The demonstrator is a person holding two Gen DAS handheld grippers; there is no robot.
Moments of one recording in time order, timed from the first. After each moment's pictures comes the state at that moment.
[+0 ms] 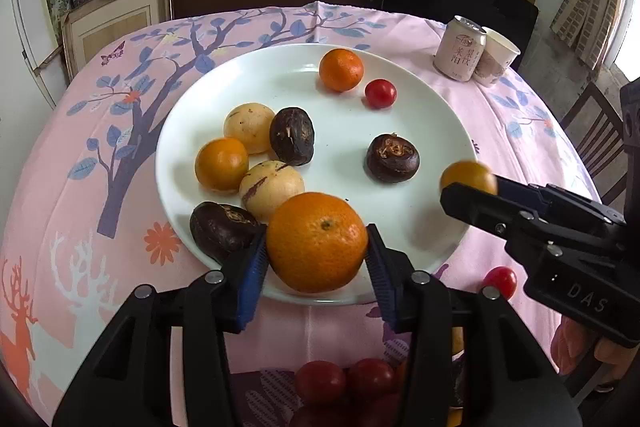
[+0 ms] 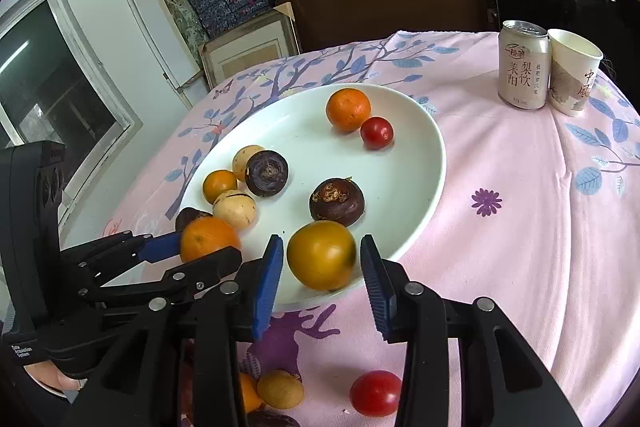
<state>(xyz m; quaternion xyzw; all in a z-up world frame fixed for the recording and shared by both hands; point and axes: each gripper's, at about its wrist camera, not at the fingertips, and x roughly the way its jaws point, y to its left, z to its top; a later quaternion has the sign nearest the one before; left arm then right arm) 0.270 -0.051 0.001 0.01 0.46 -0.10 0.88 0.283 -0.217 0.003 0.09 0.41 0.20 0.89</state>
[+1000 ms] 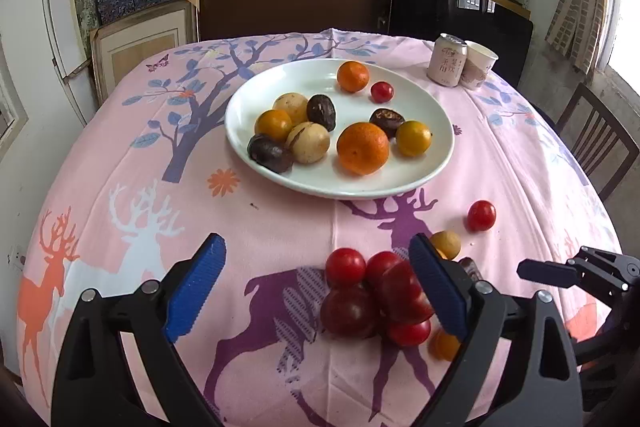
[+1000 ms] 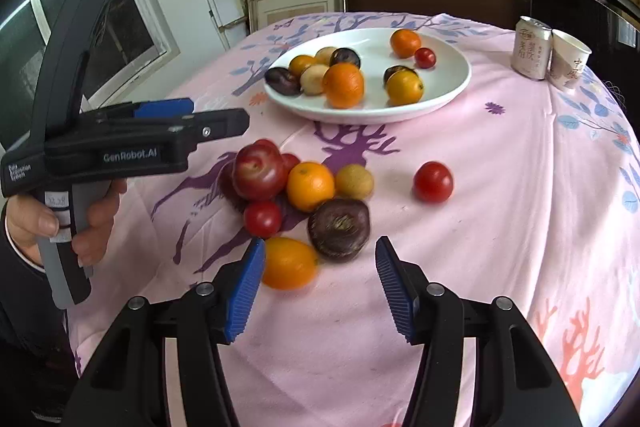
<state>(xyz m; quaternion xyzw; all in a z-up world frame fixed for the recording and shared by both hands) 0.171 -0.020 0.021 0.02 0.41 -0.07 0.91 0.135 -0.200 -0.004 -0.02 0.44 0.25 0.86</state>
